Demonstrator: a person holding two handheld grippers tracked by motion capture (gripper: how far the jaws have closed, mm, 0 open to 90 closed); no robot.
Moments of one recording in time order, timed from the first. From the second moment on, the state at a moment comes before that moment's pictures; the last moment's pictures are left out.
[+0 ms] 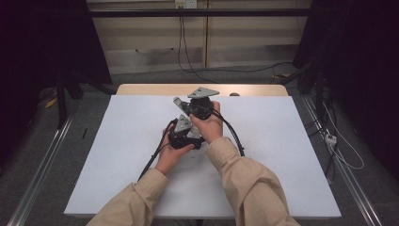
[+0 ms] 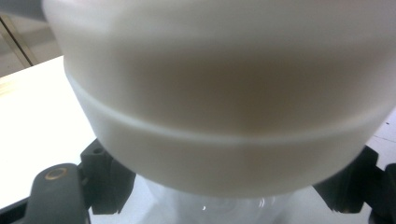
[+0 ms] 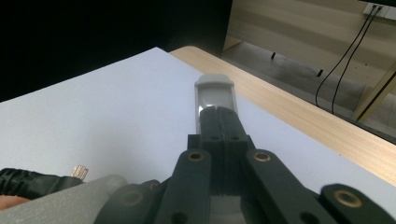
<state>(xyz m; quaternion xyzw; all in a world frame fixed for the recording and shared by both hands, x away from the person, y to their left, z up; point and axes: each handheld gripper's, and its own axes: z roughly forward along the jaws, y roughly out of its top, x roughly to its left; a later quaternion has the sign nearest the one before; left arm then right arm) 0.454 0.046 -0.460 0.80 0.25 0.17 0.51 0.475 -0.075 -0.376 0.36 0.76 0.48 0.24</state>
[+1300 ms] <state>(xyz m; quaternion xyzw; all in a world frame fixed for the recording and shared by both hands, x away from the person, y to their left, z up) 0.454 0.051 -0.458 0.81 0.26 0.15 0.51 0.464 -0.090 -0.370 0.36 0.75 0.49 0.24</state>
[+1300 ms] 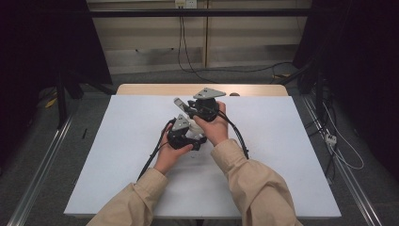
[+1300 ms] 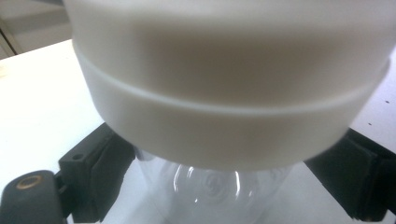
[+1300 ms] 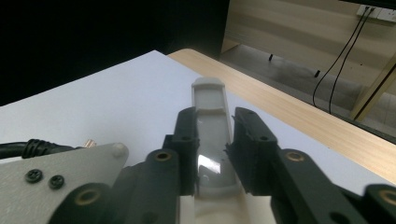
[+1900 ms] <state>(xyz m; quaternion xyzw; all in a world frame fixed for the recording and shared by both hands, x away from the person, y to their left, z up) 0.446 0.074 -0.446 0.81 0.27 0.15 0.50 0.442 -0.107 -0.369 0.38 0.74 0.51 0.22</state>
